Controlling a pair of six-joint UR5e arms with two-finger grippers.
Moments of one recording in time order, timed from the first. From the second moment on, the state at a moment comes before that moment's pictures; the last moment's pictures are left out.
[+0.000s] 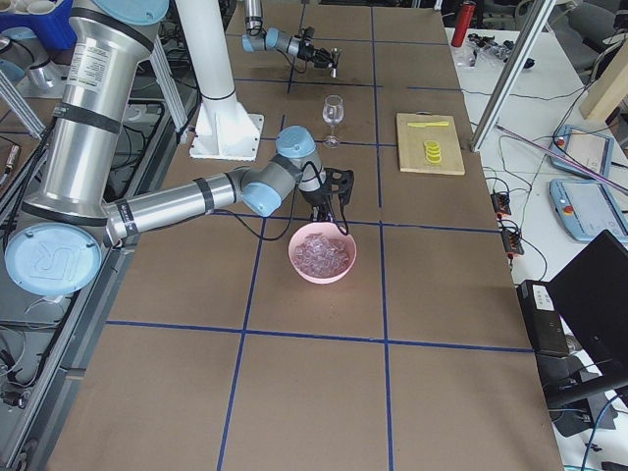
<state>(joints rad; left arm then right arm) -0.09 -1.47 -1.56 -3.00 -0.40 -1.02 0.98 -1.85 2.11 -1.02 2.07 1.12</state>
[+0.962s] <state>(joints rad) -0.09 -1.47 -1.56 -3.00 -0.41 -1.01 0.99 -1.85 2.11 -1.02 2.07 1.12</state>
